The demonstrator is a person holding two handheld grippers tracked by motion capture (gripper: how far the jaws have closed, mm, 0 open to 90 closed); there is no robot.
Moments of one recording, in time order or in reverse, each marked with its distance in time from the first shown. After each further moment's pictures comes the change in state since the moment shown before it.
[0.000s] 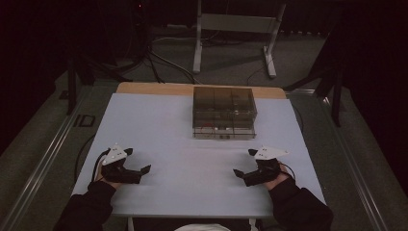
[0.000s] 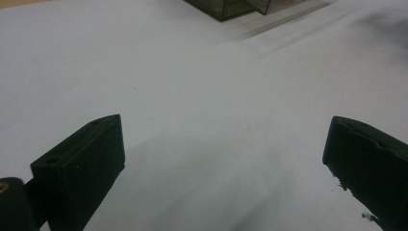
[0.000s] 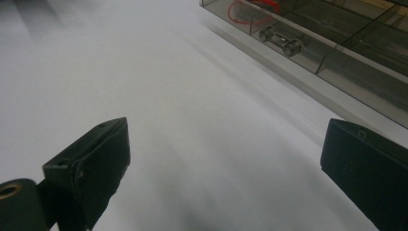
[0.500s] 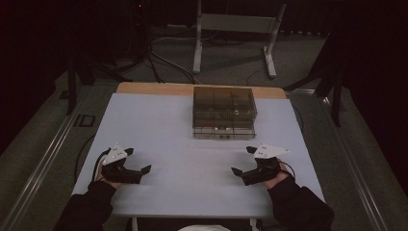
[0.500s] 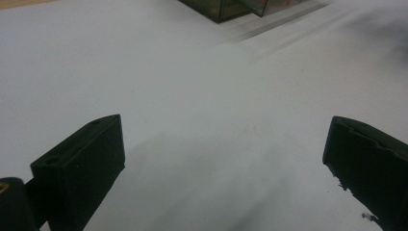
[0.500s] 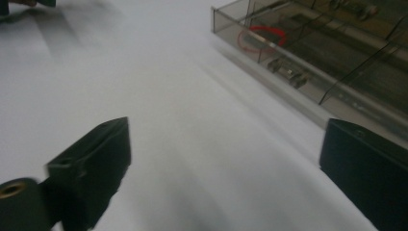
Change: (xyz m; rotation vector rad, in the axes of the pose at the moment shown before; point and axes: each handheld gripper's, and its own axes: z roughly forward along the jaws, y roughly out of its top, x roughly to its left) left arm -0.001 0.001 0.000 0.003 -0.005 0.000; right arm 0.008 0.018 -0.008 -0.034 0.009 -0.023
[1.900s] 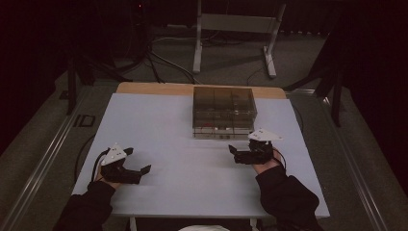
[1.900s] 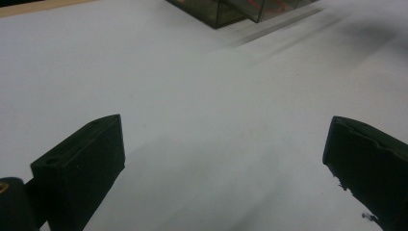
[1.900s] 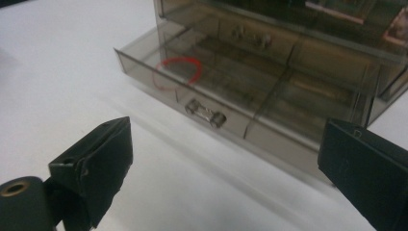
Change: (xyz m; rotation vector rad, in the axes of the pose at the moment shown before) left arm -0.001 0.002 -0.004 -0.021 -0.003 0.010; right arm -0.014 0.028 0.027 -0.010 -0.280 0.156
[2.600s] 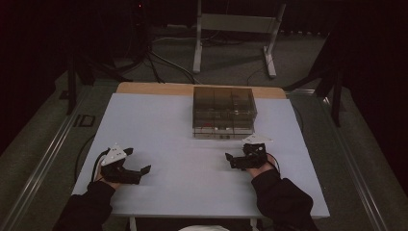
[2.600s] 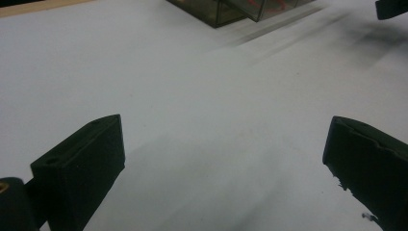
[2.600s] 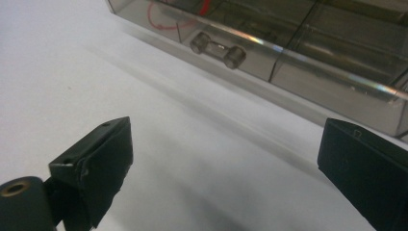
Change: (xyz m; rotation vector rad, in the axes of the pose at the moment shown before) left arm 0.000 -0.001 0.000 0.004 0.002 0.002; right arm 0.003 -0.024 0.025 0.137 0.028 0.044
